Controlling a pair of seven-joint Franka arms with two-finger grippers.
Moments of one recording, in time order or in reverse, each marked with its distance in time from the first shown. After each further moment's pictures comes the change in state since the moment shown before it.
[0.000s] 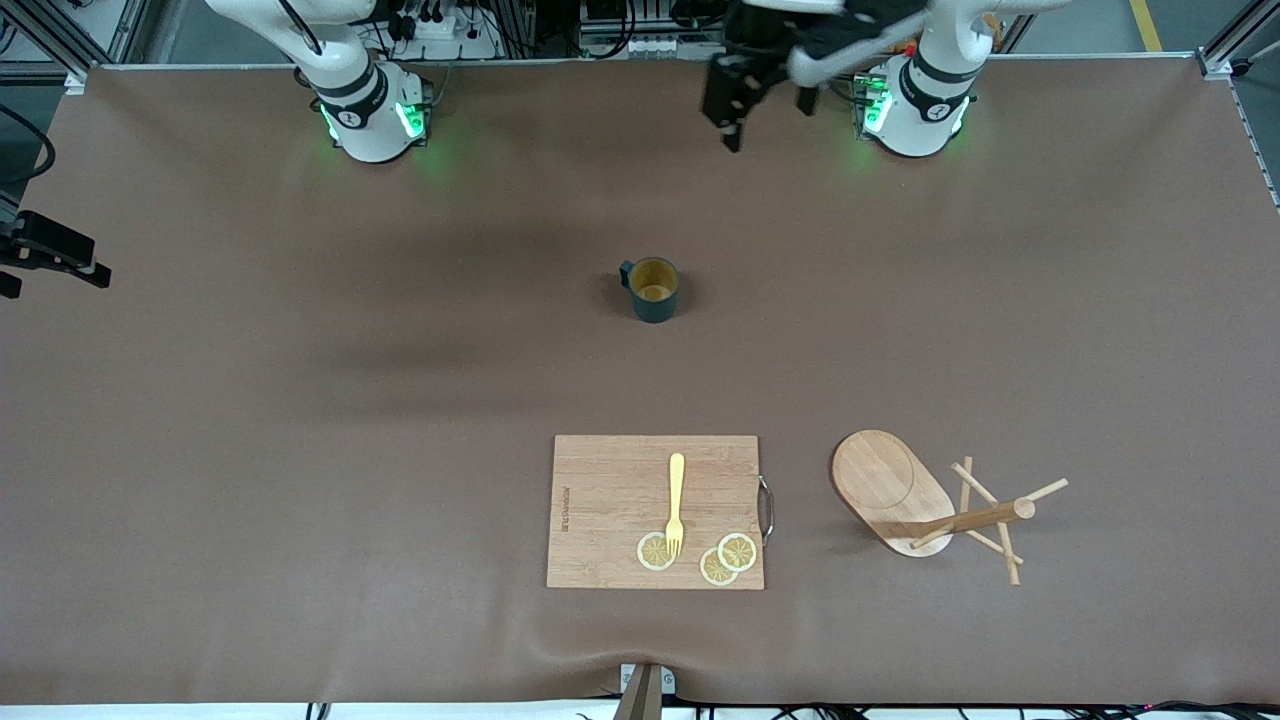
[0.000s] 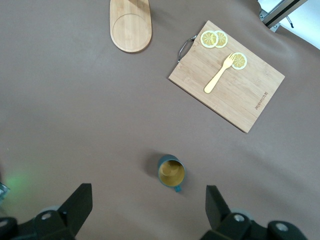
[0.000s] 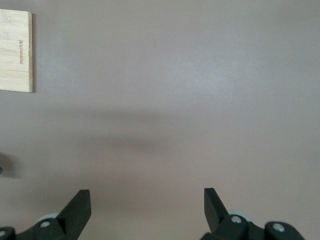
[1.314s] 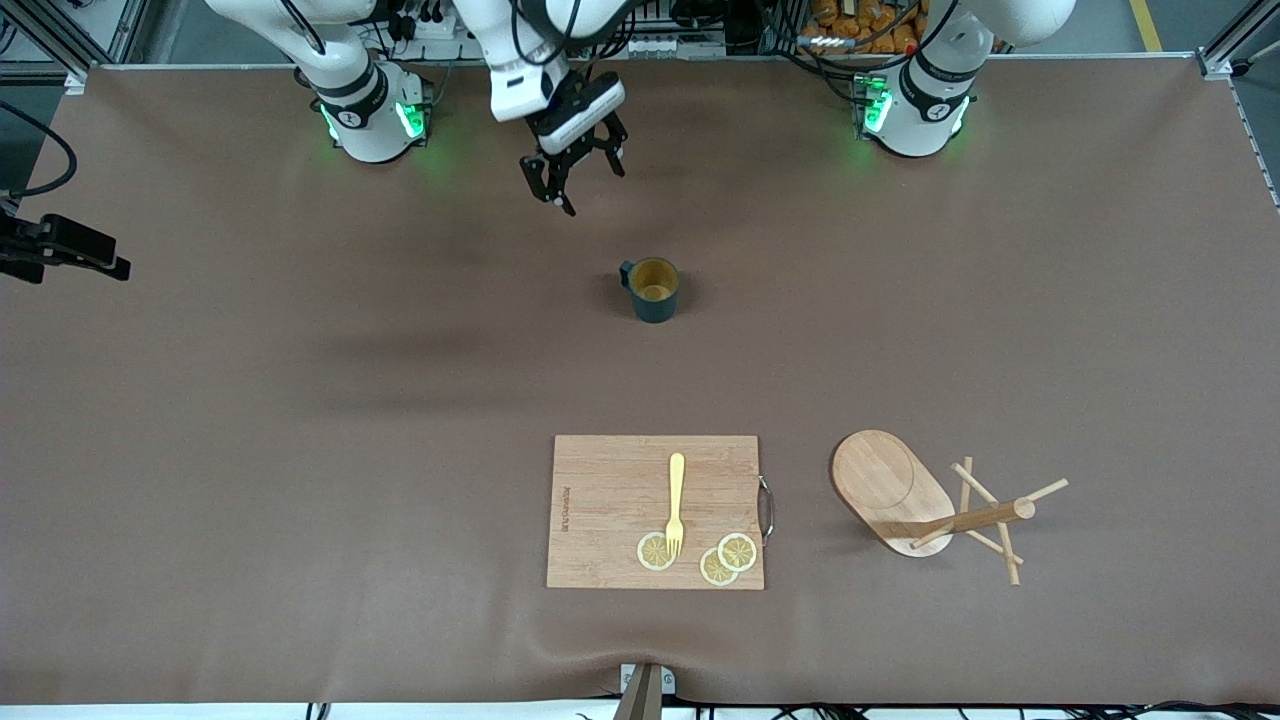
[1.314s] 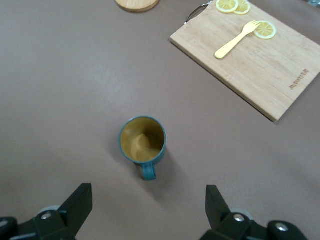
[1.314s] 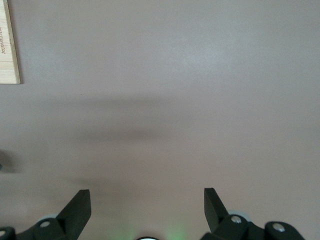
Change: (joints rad) left arm -0.949 0.561 0.553 0.178 0.352 0.044 -0.656; right arm 0.005 0.001 0.009 -0.018 -0.029 -0.059 0.087
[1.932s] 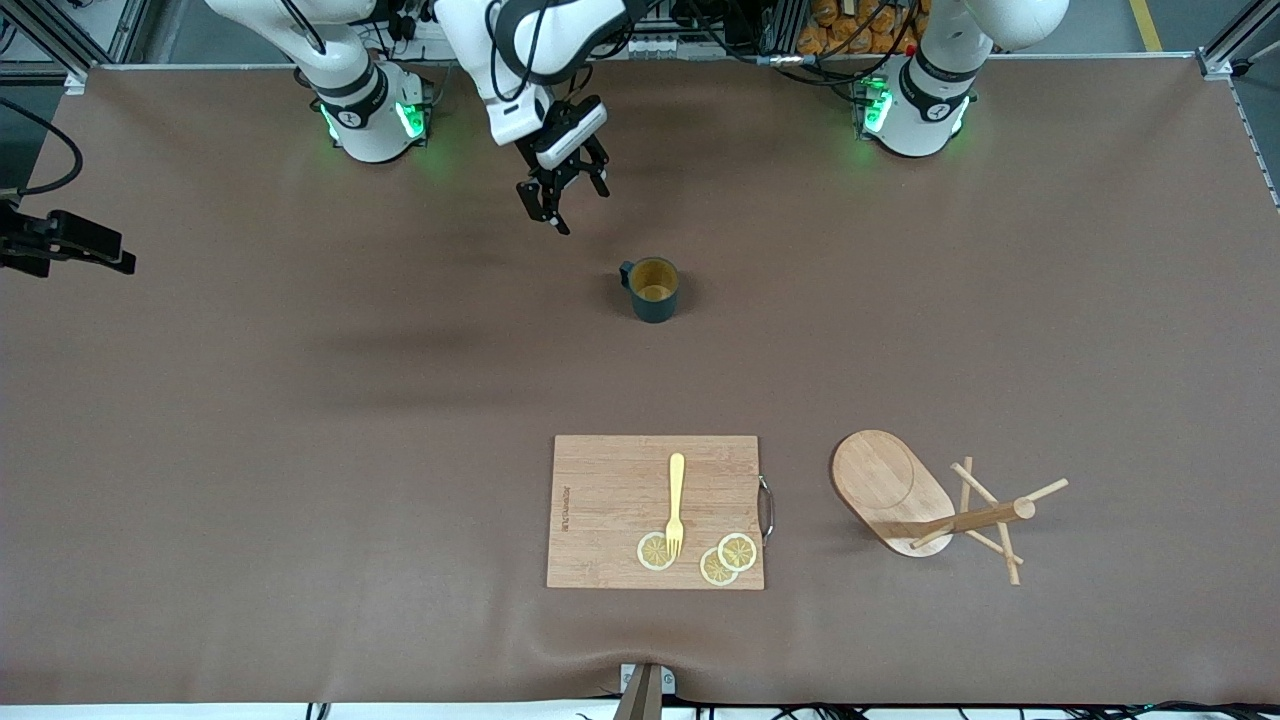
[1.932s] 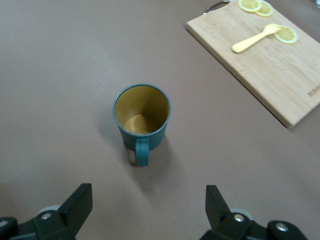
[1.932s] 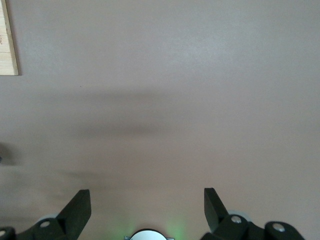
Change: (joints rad) left arm -0.153 0.123 0.131 0.019 0.001 0.049 -0.257; right arm 0.001 0.000 0.004 -0.001 -0.003 -0.031 0.000
